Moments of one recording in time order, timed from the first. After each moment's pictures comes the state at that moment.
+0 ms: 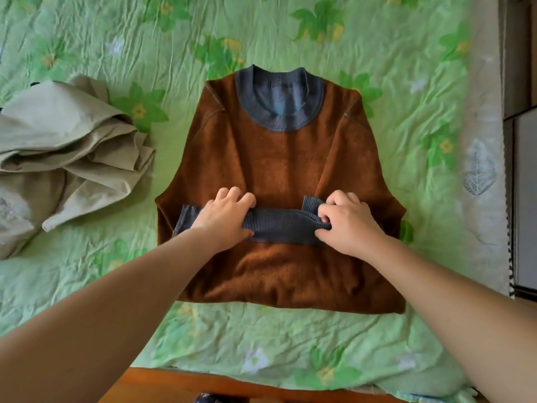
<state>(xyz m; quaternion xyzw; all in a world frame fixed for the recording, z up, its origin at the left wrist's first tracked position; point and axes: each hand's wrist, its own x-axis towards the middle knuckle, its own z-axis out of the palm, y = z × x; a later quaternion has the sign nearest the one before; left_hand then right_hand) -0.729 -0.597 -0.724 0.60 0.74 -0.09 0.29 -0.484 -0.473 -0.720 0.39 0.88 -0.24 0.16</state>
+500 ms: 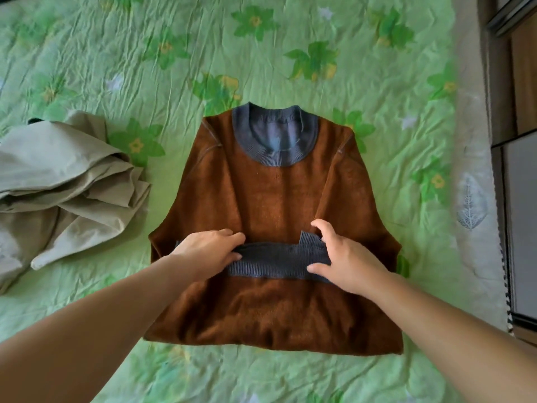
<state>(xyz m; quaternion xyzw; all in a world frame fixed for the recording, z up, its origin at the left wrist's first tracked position) -0.765 -0.585 -0.731 0.65 0.66 -0.12 0.36 -0.484 -0.459 -0.713 0.40 0.83 -0.34 0.19</state>
